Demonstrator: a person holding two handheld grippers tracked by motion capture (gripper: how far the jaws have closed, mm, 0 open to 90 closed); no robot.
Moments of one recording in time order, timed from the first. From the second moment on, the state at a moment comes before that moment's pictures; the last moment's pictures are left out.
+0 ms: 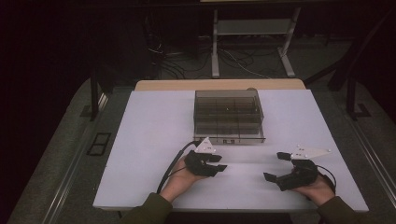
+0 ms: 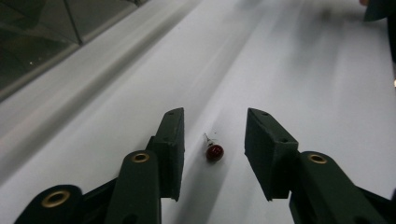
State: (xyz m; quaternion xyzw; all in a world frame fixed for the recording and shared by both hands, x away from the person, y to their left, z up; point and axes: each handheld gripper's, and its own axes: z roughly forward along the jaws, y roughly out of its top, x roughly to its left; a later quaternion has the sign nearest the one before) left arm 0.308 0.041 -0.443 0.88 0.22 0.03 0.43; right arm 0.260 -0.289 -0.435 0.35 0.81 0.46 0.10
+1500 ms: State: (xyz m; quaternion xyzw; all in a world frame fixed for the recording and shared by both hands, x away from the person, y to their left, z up) left arm 0.307 0.061 -0.424 0.88 0.19 0.00 0.43; right arm 0.260 -0.290 -0.434 0.35 0.81 0.47 0.10
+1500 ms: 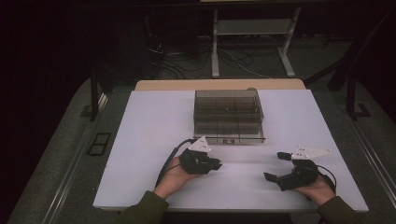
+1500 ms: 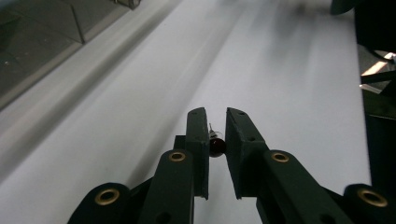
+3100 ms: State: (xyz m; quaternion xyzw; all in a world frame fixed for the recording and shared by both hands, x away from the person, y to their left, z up) left arm 0.332 0.080 -0.359 0.86 0.16 0.02 0.48; right arm 0.261 -0.289 -0.436 0.34 0.81 0.46 0.10
